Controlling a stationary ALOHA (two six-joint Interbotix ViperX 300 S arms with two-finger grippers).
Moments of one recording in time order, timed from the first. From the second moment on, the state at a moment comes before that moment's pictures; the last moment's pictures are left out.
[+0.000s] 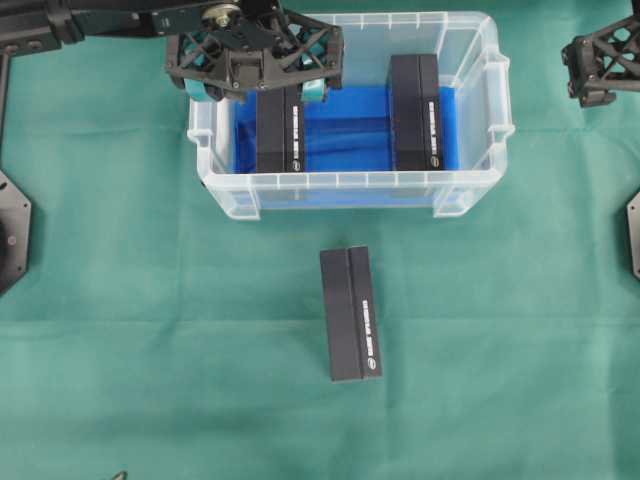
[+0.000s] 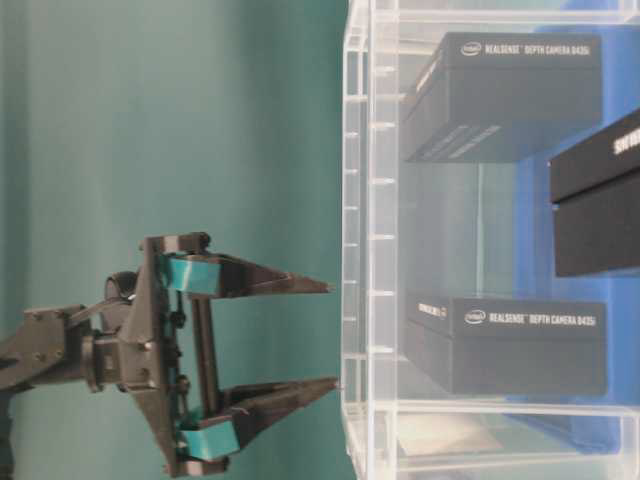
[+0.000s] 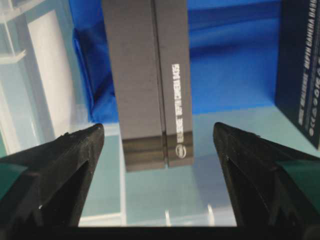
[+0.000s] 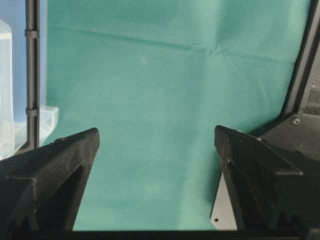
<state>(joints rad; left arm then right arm) 0.25 0.13 -0.06 0.11 1.29 -1.30 -0.45 -0.54 0.60 -0.16 1.32 1.16</state>
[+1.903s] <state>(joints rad) 0.26 0.21 0.11 0.11 1.09 -1.33 -0.43 -0.55 0.62 -0.16 1.29 1.13</state>
